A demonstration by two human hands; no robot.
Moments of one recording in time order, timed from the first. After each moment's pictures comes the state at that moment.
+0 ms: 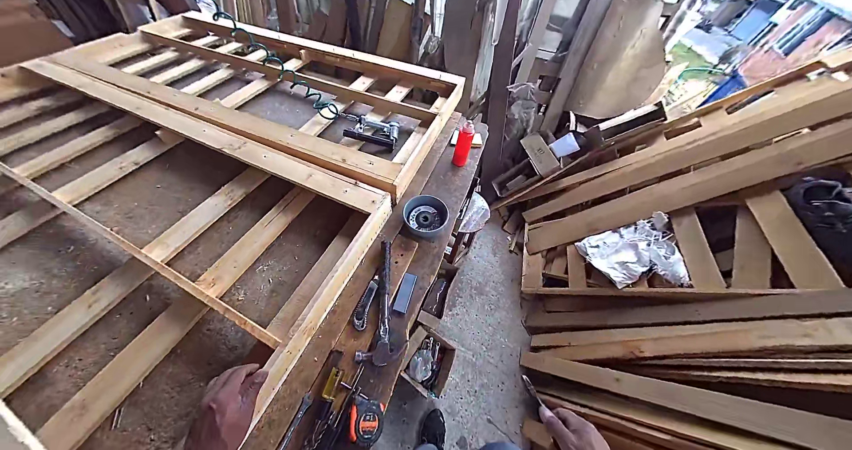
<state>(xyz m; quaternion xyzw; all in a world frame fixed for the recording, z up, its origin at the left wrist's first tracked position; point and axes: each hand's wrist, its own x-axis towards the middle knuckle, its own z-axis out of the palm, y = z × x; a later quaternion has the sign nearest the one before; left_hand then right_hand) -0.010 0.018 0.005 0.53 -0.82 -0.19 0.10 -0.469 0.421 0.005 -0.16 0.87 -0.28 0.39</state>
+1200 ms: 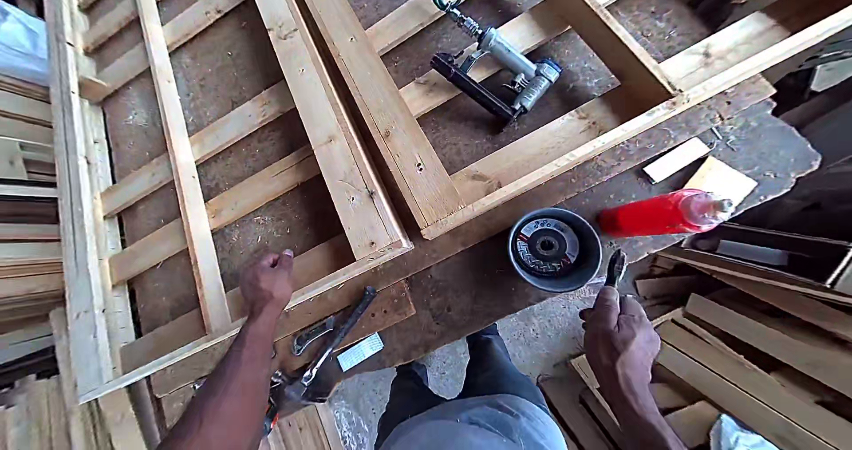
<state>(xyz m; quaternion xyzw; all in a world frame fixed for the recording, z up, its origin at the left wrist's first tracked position) -0.325 -0.148 0.016 0.91 -0.39 -0.15 0.05 -0.857 -0.095 -0.008 -0.43 0.84 -0.18 0.29</state>
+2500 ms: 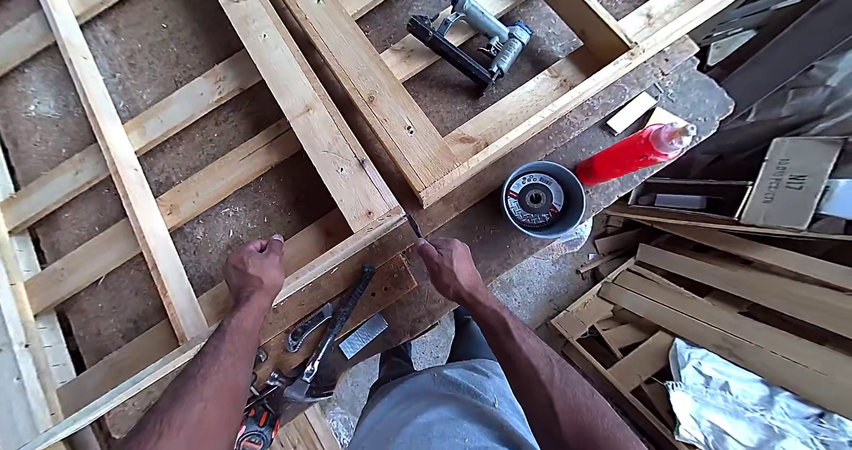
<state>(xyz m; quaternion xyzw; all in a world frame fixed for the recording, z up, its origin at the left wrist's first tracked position) -0.319 -0.149 0.013 0.89 -0.42 -0.19 0.07 -0.653 -0.122 -0.004 -0.53 0.64 -0.17 0.53</state>
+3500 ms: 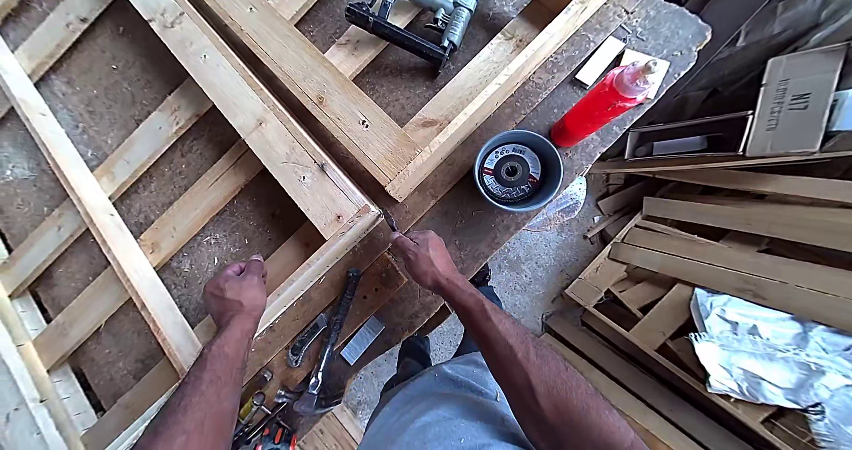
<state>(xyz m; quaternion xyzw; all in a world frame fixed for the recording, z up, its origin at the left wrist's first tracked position) -0.315 -0.149 0.004 0.89 -0.40 -0.20 0.11 -0.645 -0.126 -0.022 -0.42 0.63 -0.20 0.62</state>
